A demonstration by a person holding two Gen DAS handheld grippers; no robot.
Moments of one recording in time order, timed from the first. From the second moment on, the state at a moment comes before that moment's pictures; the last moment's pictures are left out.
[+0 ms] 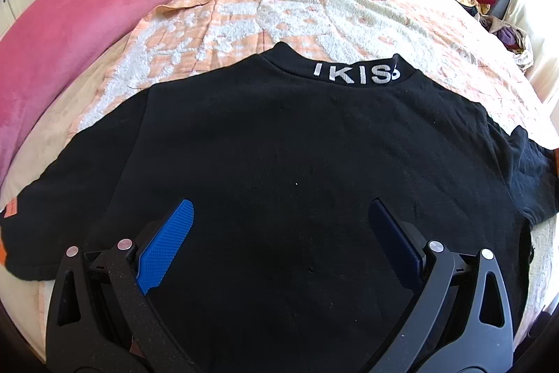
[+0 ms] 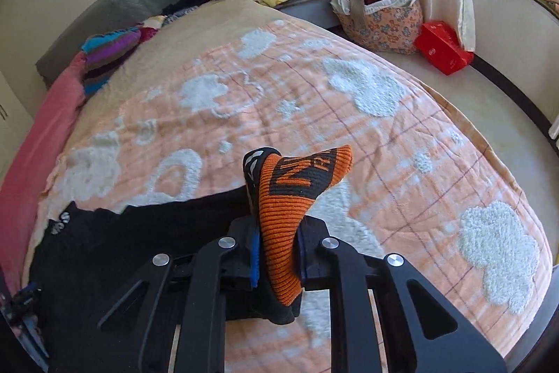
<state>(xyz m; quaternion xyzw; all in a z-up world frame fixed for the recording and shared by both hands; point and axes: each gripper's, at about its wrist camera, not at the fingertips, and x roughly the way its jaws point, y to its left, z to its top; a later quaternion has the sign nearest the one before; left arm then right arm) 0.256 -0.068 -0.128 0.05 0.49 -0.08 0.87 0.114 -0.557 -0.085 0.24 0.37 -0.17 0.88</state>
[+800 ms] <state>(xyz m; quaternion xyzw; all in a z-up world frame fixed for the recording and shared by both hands) 0.256 -0.036 -0.076 0.00 0.47 -0.09 0.88 0.219 -0.287 -0.044 0.23 0.41 0.11 0.87</state>
